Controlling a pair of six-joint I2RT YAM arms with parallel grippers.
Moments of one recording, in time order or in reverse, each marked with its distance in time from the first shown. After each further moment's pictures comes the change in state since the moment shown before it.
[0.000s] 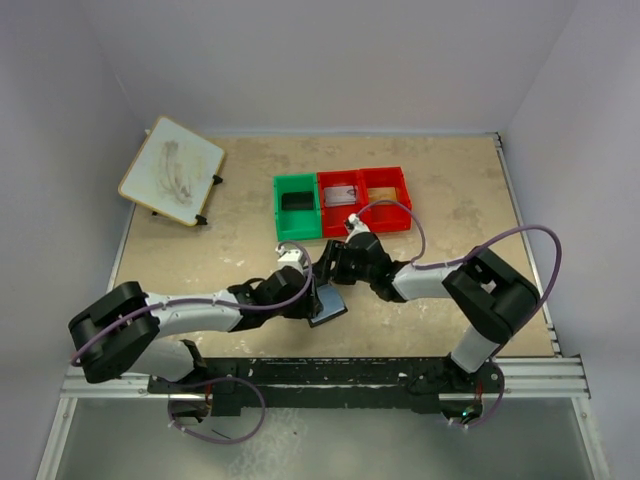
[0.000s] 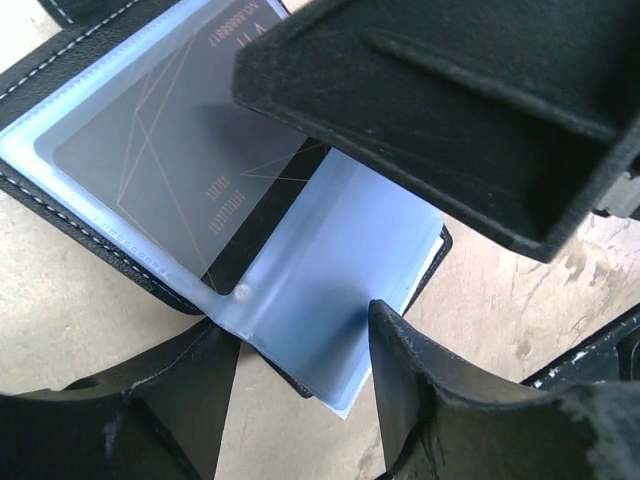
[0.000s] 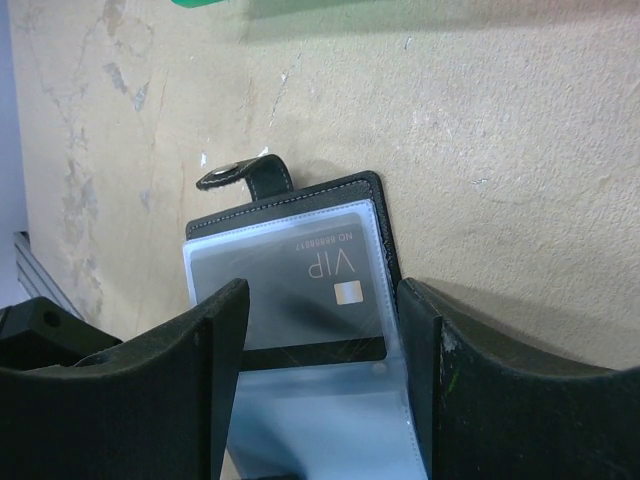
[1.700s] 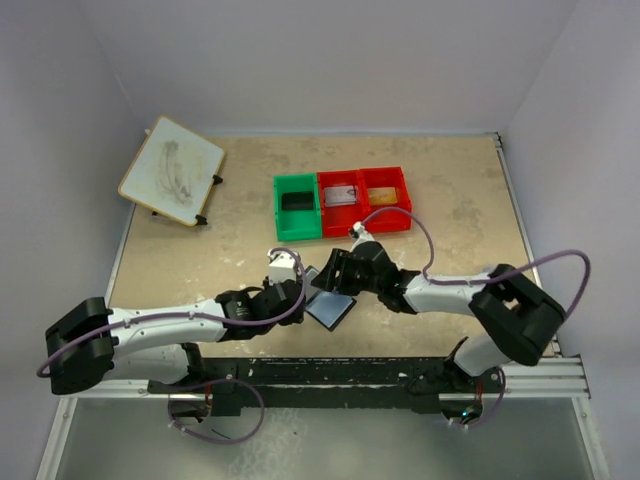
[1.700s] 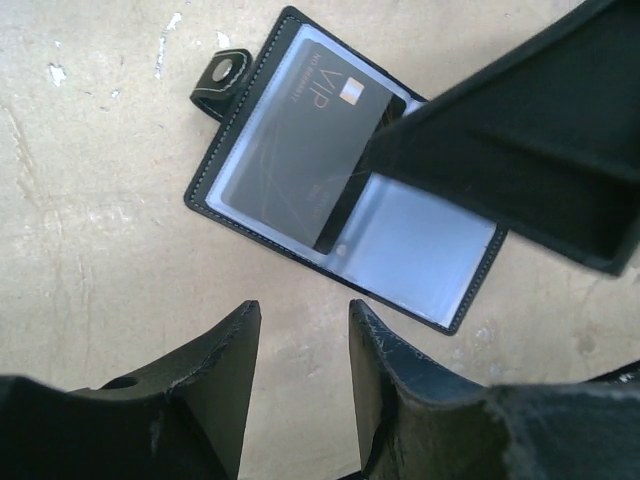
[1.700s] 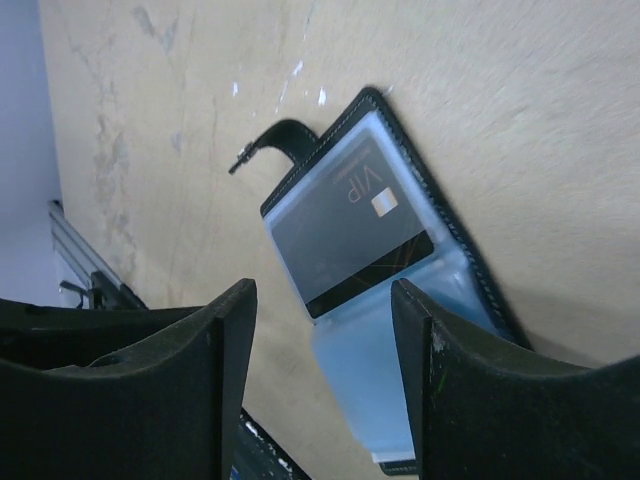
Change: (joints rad) left arm -0.159 -0.187 0.058 -0.313 -0.329 0.002; right arm 0.048 -0.206 -0.063 -0.139 0.048 0.053
